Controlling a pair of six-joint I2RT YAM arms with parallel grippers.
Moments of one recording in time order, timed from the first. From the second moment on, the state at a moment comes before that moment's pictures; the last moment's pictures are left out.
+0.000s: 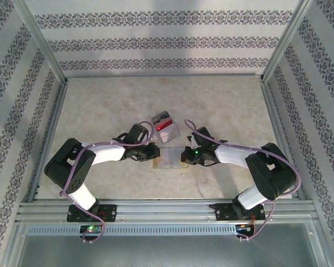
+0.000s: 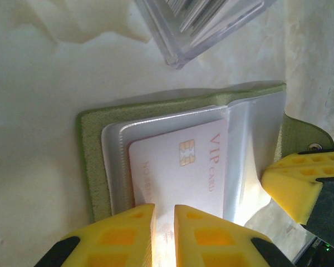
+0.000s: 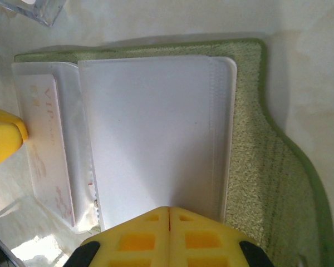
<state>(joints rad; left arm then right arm) -0.56 1.64 0.74 -0.06 0.43 -0.79 0.54 1.54 0.63 -0.17 -0.43 0.70</state>
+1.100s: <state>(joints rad) -0.56 1.56 0.70 -0.07 0.43 -0.79 0.54 1.54 0.64 -0.17 -0.43 0.70</state>
